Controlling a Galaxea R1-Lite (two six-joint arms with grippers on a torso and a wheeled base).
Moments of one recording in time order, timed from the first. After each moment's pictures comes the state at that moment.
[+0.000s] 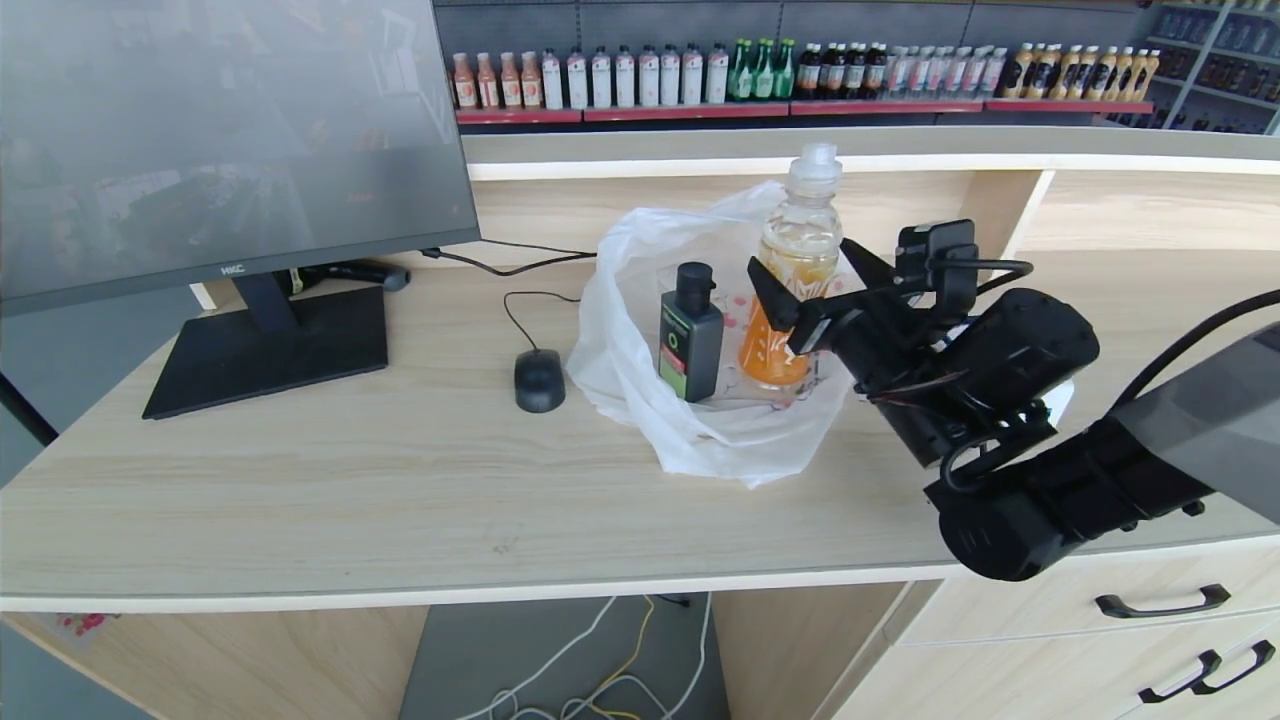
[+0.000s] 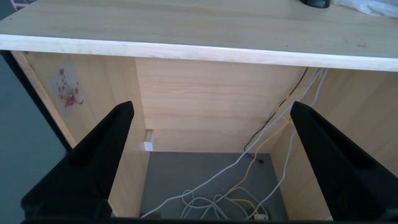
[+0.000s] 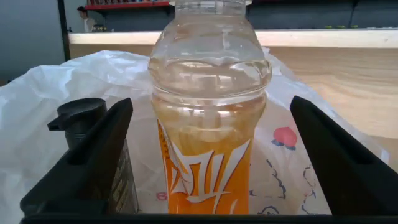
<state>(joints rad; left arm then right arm) 0.00 0.00 0.00 0.00 0.00 0.00 0.43 2.07 -0.97 -1.57 -0.01 -0.06</state>
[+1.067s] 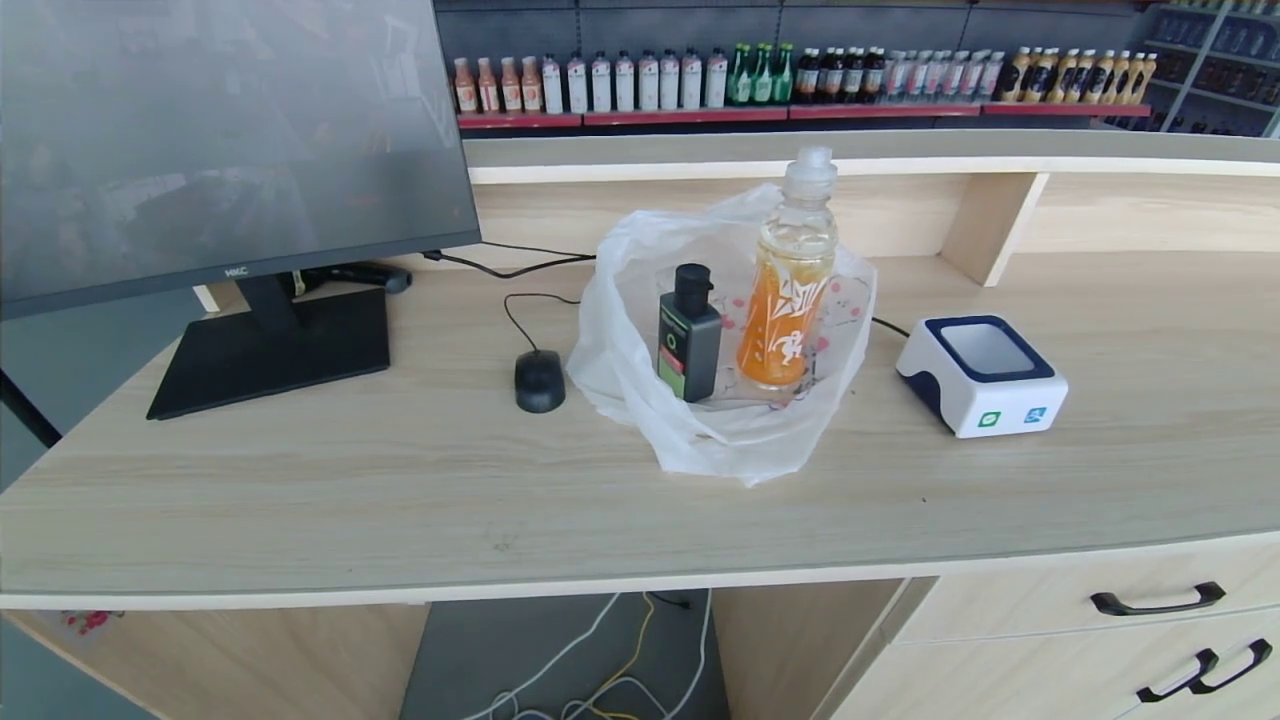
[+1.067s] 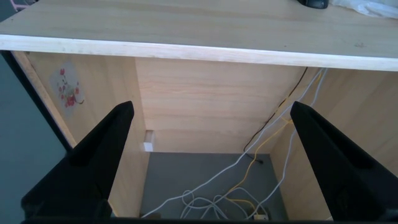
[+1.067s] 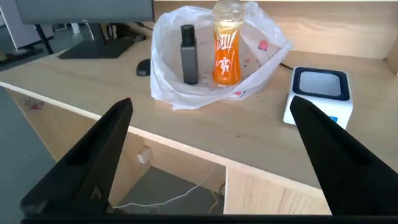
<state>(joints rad) 0.00 0.00 0.00 0.00 0.00 0.00 0.47 0.49 -0.22 -0.44 0.05 -0.02</state>
